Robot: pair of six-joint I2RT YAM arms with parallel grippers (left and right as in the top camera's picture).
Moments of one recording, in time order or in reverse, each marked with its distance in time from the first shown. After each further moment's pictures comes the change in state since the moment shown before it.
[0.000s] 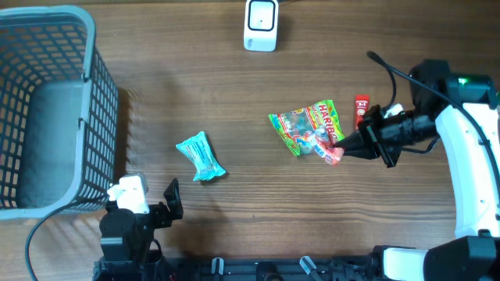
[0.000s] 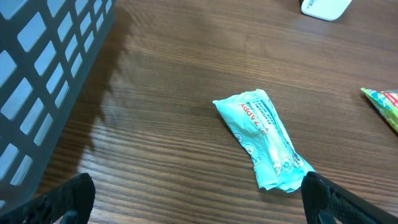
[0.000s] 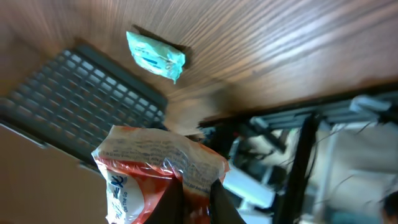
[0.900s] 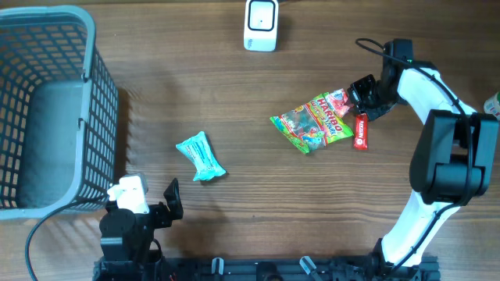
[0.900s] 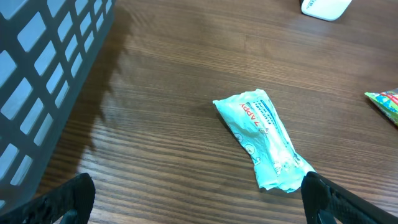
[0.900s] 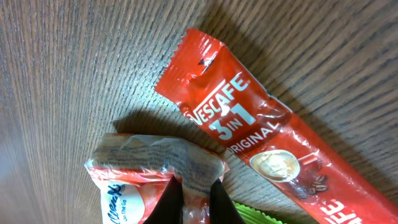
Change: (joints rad) left arm 0.000 0.000 0.000 0.000 0.000 0.000; right arm -0.021 0.563 0.021 0.850 0.476 0.230
